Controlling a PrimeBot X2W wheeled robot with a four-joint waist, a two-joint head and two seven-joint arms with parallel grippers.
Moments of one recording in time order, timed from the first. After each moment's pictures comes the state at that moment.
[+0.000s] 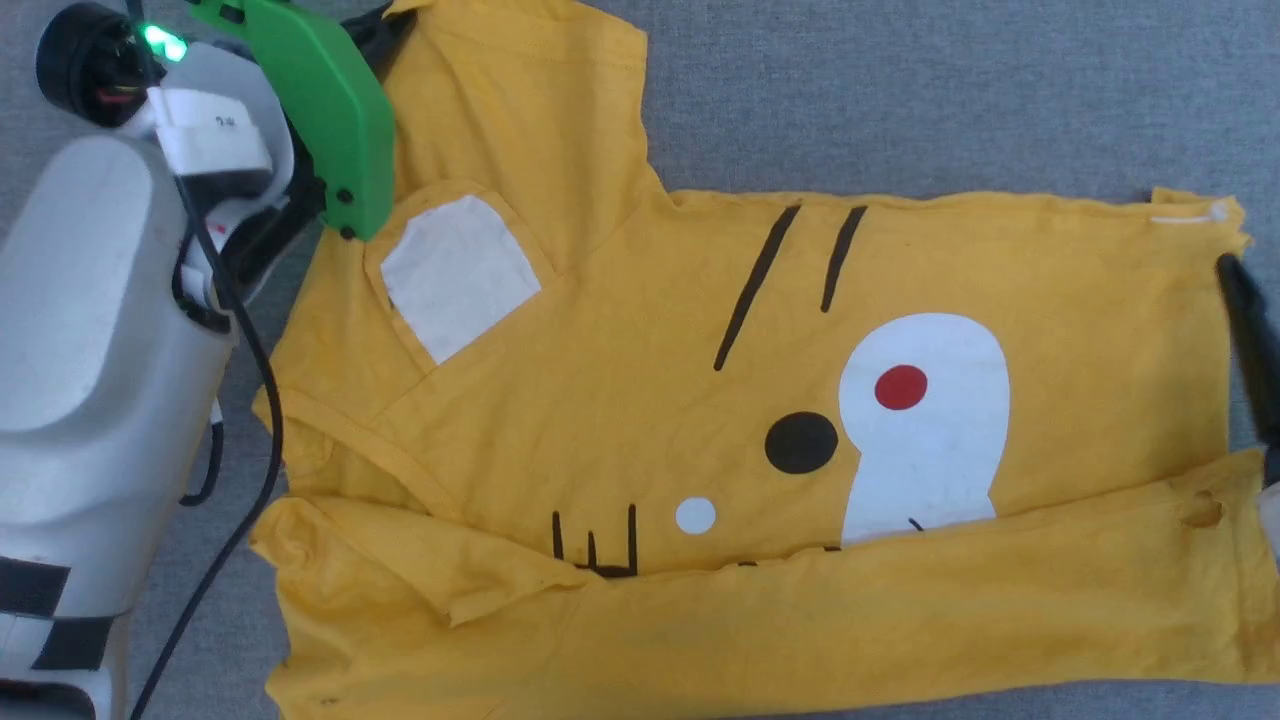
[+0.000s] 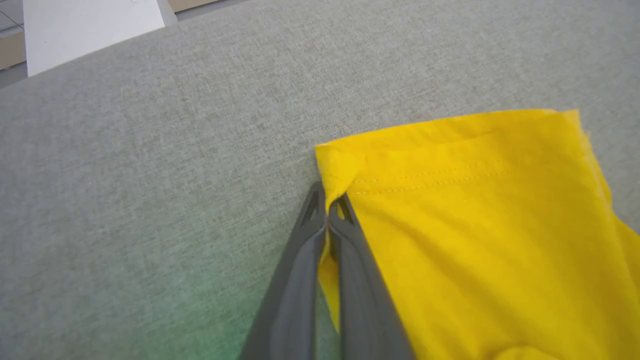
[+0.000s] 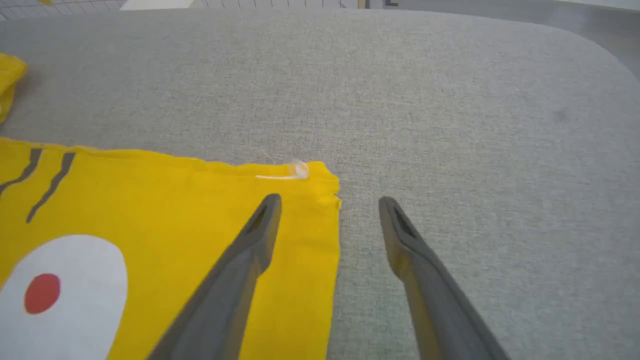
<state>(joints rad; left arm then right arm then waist) -0.95 0.48 -0.47 0.19 -0.61 -0.09 0.57 -0.10 -0.31 -0.22 -0.42 0.41 0.13 0.43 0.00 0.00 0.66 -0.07</state>
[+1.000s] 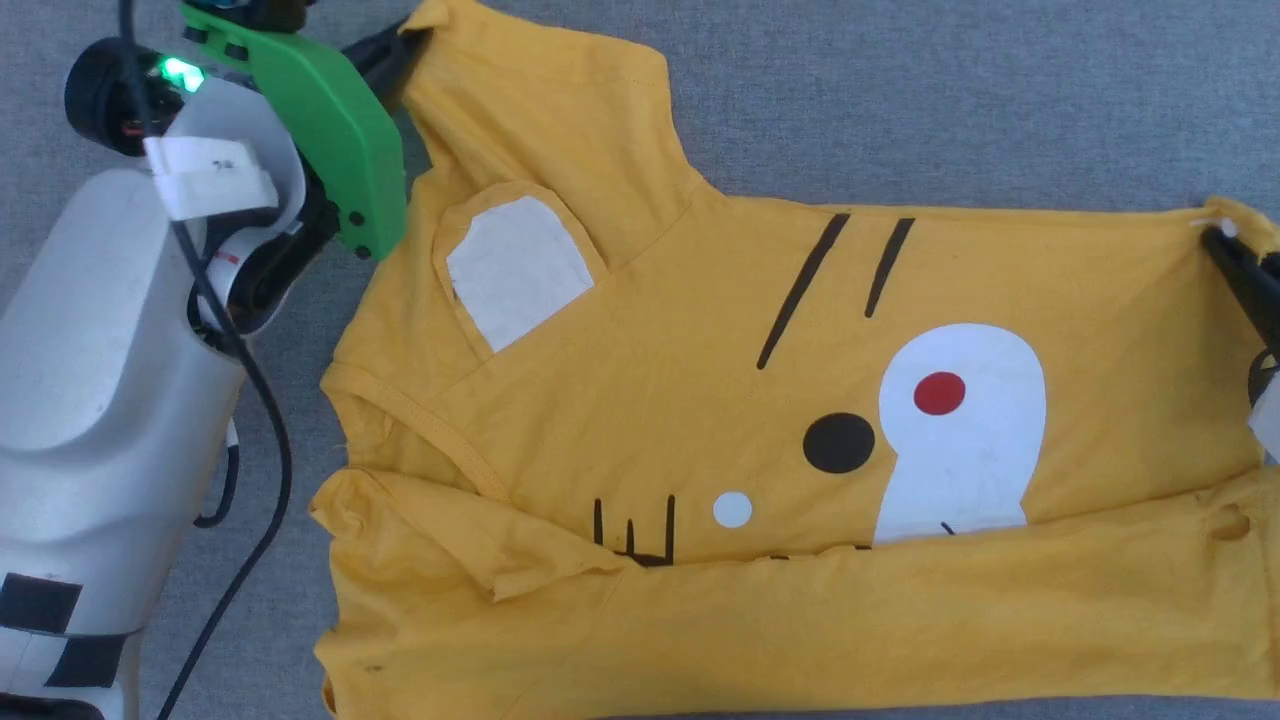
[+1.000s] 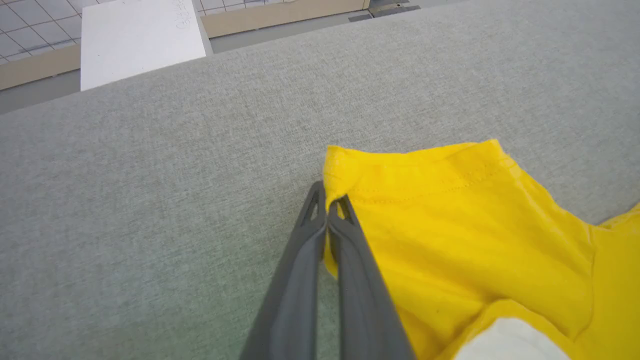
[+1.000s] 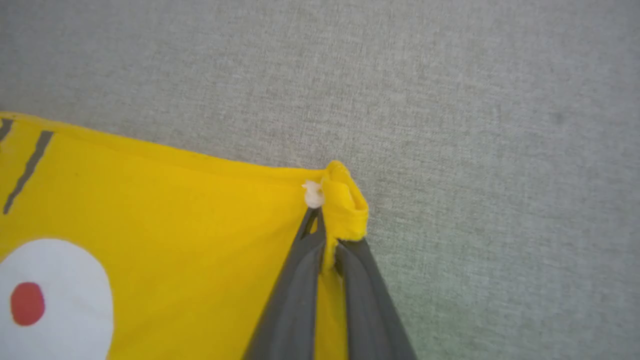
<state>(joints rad) -0.90 0.47 -0.46 0.18 -0.63 -0.08 0.48 -0.32 -0.46 -0.12 -0.18 0.52 0.13 0.70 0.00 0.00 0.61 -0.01</state>
